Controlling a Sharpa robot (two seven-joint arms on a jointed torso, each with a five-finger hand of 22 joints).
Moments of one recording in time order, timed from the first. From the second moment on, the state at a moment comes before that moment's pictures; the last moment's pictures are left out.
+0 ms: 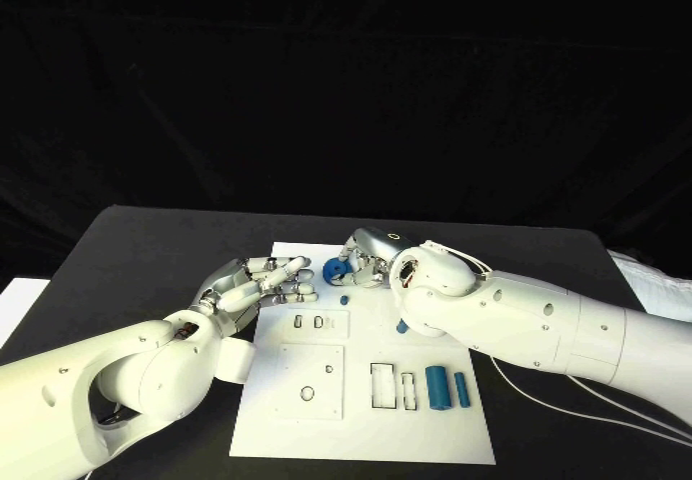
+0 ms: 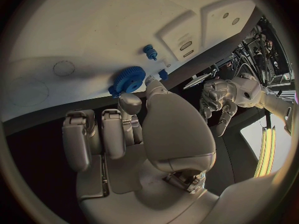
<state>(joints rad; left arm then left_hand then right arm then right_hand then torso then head) 1.16 -0.89 -0.04 1.76 0.03 -0.33 0.34 1.44 -0.03 0.04 0.19 0.09 1.01 0.20 0.08 0.07 1.10 0.15 0.07 0.07 1.14 0.11 0.16 0.19 0.17 0.99 0.21 0.28 0.10 1.09 -0.62 0.14 1.44 -1.63 -0.30 -0.40 1.30 -0.11 0.05 0.29 0.20 0.98 0.13 0.09 0.08 1.38 0.05 0.93 1.11 1.47 -0.02 1.46 1.31 0.04 1.47 0.10 1.53 1.31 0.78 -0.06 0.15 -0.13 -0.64</state>
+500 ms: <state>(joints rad) 1.16 -0.89 -0.04 1.76 0.03 -0.33 0.34 1.44 -0.03 0.04 0.19 0.09 1.01 0.20 0.08 0.07 1.10 0.15 0.07 0.07 1.14 0.11 0.15 0.19 0.17 0.99 0.21 0.28 0.10 1.08 -0.63 0.13 1.43 -1.64 -0.32 -0.40 1.30 -0.11 0.05 0.29 0.24 0.98 0.14 0.07 0.07 1.38 0.05 0.93 1.11 1.47 -0.02 1.46 1.31 0.04 1.47 0.10 1.53 1.31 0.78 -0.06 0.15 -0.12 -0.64</state>
